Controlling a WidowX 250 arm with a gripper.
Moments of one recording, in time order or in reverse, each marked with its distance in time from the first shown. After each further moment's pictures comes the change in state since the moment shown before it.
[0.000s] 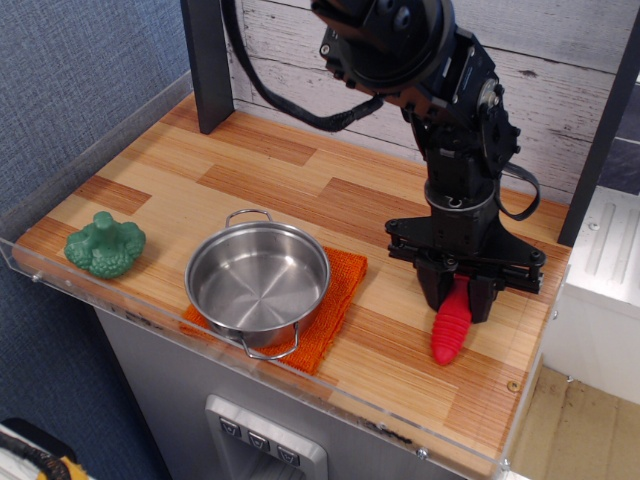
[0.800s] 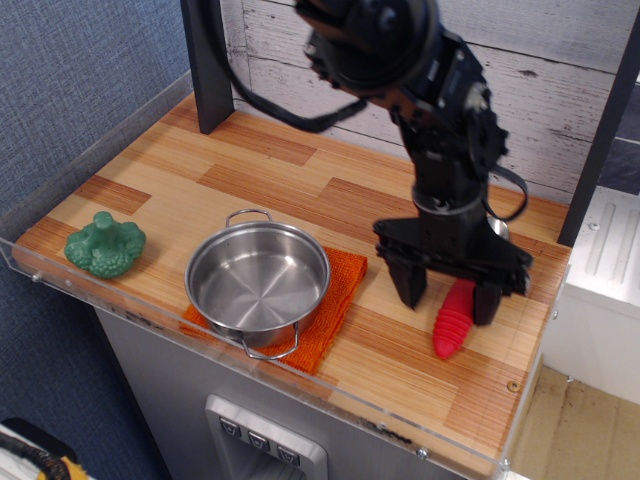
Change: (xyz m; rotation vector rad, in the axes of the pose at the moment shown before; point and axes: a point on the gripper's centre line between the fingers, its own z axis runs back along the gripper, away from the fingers) arm -0.005 0.011 0.011 0.020 -0.008 0.004
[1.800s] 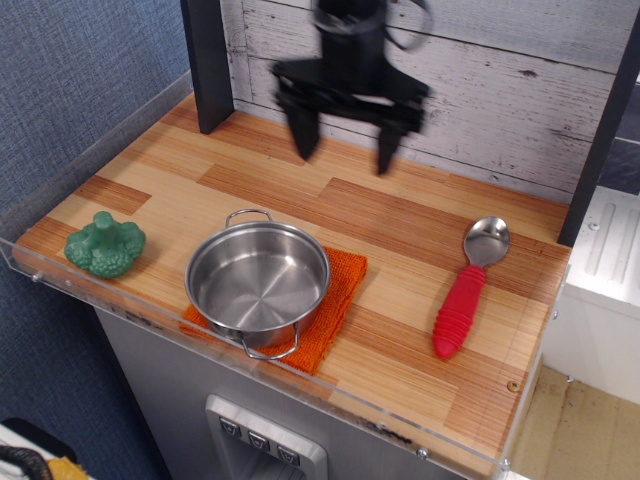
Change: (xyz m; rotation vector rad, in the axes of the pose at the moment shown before) arm 0.030 0.090 0.097 0.187 -0.032 0.093
